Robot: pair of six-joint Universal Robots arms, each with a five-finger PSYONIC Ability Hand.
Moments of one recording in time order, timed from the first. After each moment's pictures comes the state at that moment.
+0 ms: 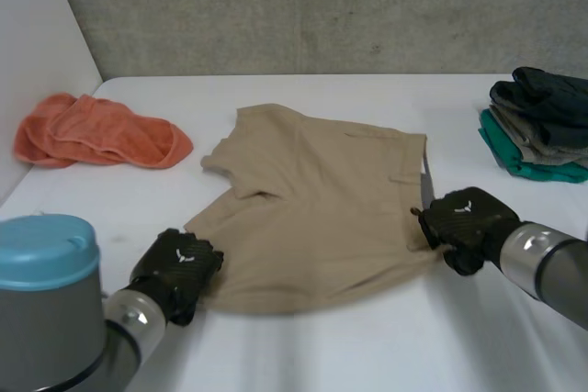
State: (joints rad) left arm 4.19 -1.78 -1.95 3.20 -1.61 3.67; right arm 1.79 -1.32 1.74 0.19 1.25 2.49; left_hand 1.14 1.20 1.19 1.20 0.99; right_hand 1.07 1.18 1.19 1.20 1.01
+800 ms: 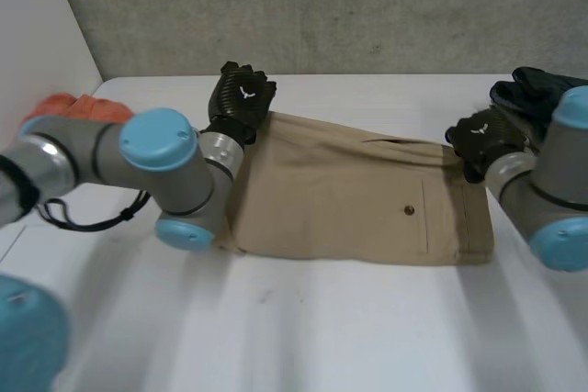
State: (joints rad) left arm 4.16 -2.46 -0.99 3.61 -1.56 3.80; right arm 1.80 -0.95 1.32 -0.15 1.49 2.50; left_hand 1.14 1.20 1.19 1.20 1.00; right_hand 1.09 1.18 1.19 1.20 1.03
